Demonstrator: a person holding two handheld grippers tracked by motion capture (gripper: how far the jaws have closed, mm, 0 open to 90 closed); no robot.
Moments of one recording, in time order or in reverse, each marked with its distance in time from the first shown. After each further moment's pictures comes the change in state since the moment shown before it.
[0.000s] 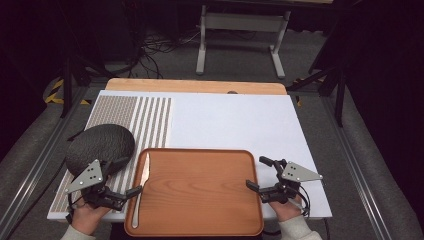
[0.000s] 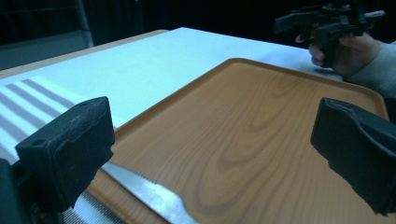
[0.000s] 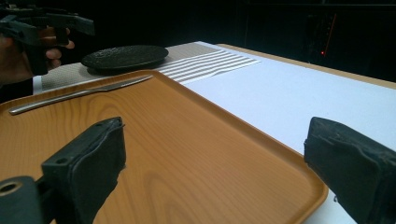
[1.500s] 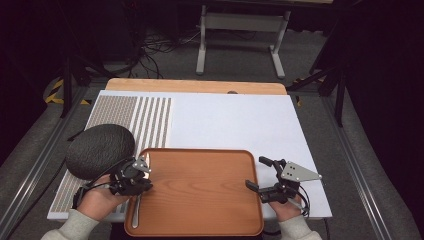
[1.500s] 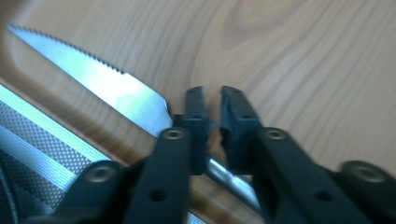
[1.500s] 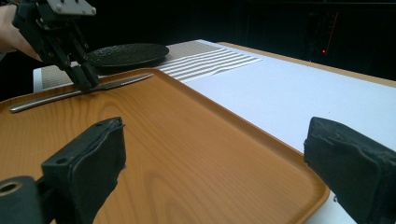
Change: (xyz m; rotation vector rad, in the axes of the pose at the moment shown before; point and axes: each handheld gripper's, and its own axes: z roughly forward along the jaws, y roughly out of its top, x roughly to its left) left arm -0.009 0.040 0.072 0.877 -0.001 -0.021; right arm 0.000 0.000 0.001 0.007 0.006 -0.003
